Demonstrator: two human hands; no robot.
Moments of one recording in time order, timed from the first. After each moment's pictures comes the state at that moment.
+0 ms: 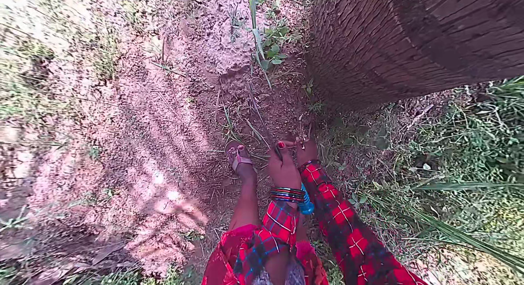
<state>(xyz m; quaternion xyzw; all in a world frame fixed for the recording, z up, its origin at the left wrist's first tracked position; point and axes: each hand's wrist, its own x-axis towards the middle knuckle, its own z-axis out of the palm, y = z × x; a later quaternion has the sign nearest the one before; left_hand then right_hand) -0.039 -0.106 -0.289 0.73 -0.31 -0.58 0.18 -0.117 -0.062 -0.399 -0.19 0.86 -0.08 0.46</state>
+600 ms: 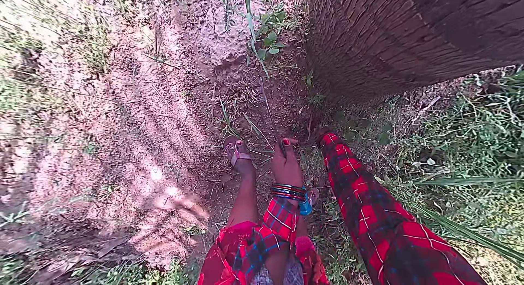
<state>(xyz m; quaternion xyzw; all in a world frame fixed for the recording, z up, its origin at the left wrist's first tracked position) -0.040 -0.094 -0.295 0.70 -0.33 -0.61 0.13 -0.205 -0.059 -0.474 -0.04 0.84 0.10 0.54</state>
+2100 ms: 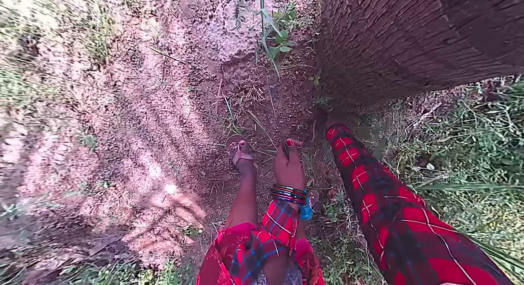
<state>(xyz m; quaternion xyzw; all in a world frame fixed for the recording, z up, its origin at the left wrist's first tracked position) -0.026 -0.103 -0.289 0.69 -0.31 -0.64 0.13 -0.234 -0.094 -0.472 -0.22 0.86 0.25 0.38</state>
